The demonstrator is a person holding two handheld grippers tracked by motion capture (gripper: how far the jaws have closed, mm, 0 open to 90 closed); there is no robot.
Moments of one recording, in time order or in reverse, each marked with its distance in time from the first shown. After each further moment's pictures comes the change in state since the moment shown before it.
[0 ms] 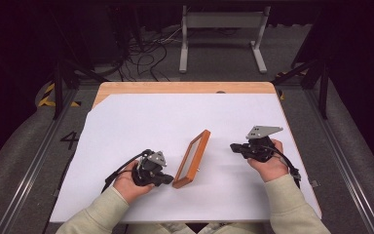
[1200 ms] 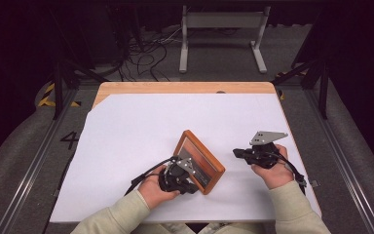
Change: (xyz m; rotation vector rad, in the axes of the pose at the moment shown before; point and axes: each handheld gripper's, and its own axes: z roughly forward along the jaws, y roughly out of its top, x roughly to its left) left arm -0.036 0.047 0.044 0.021 -0.138 0.087; right arm 0.012 -0.008 -0.014 0.003 0.008 -0.015
